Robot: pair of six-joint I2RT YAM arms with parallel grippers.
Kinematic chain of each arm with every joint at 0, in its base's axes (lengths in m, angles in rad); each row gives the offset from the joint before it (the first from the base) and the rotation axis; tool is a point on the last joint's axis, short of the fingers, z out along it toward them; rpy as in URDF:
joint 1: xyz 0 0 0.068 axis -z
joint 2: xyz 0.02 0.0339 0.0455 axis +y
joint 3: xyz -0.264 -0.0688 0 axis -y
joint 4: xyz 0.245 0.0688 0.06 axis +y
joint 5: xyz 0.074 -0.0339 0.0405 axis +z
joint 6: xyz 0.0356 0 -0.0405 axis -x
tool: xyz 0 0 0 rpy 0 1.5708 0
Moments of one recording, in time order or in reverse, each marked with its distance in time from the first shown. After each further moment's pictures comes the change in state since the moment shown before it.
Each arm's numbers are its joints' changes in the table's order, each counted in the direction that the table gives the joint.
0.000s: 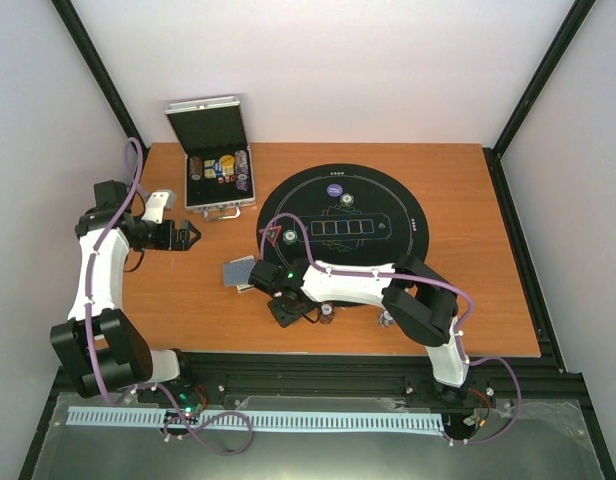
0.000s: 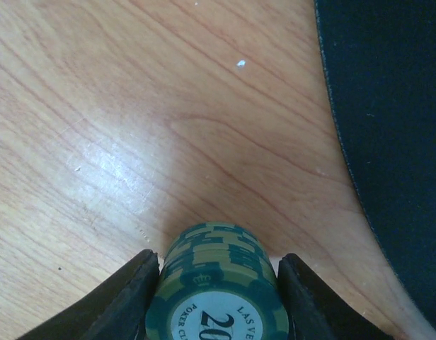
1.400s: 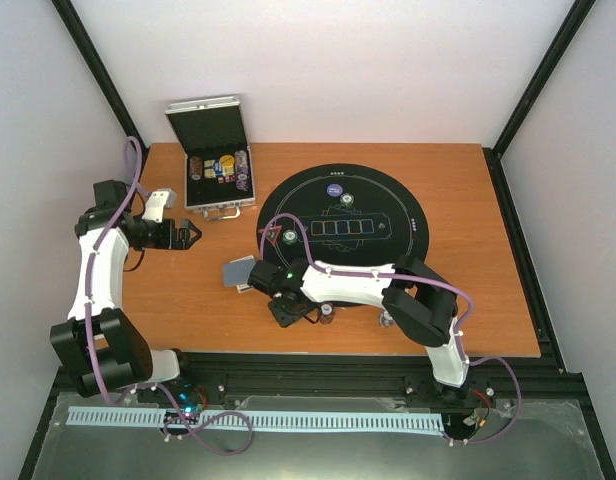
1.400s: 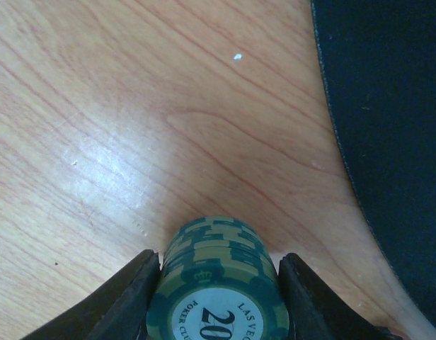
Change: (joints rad) left arm 0.000 0.003 0.006 0.002 -0.020 0.000; right arm -0.005 0.000 0.003 0.010 -0.009 -0.006
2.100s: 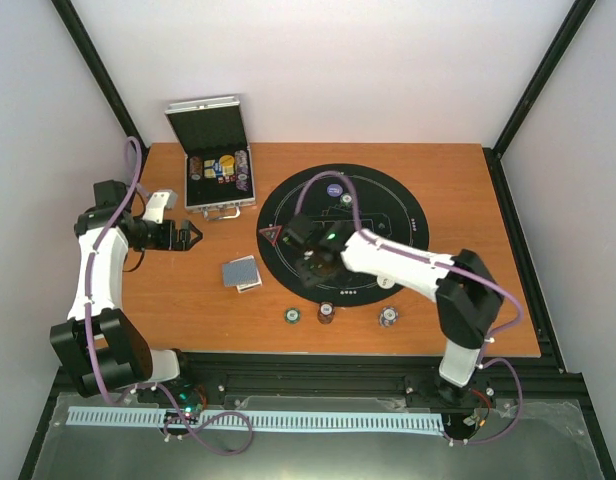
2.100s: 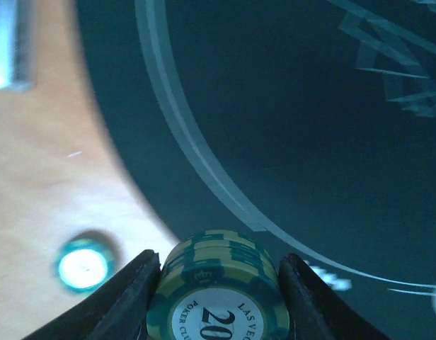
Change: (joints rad) left arm 0.000 0.000 0.007 0.033 -0.013 -0.008; right arm 0.151 -0.185 0.021 0.097 -0.058 0.054
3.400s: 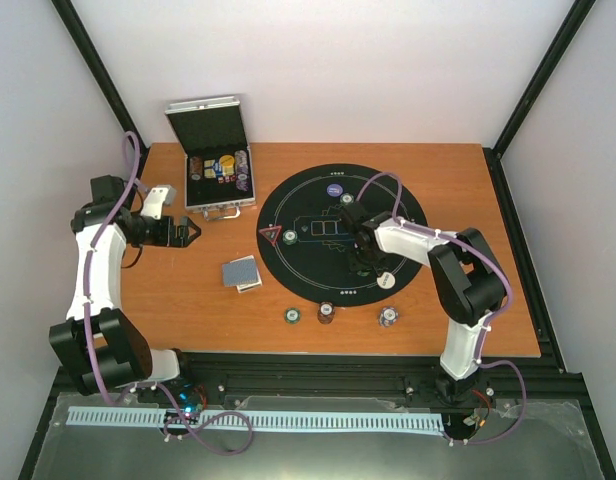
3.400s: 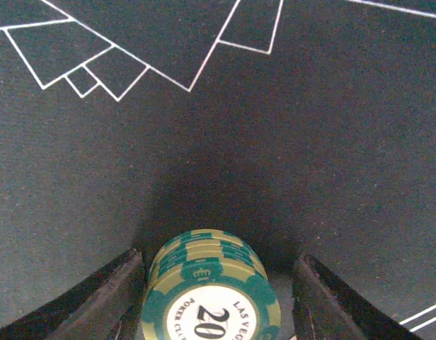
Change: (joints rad) left arm 0.000 0.010 0.049 0.027 -0.006 -0.019; right arm 0.433 0.045 -0.260 -0.190 0.020 0.101
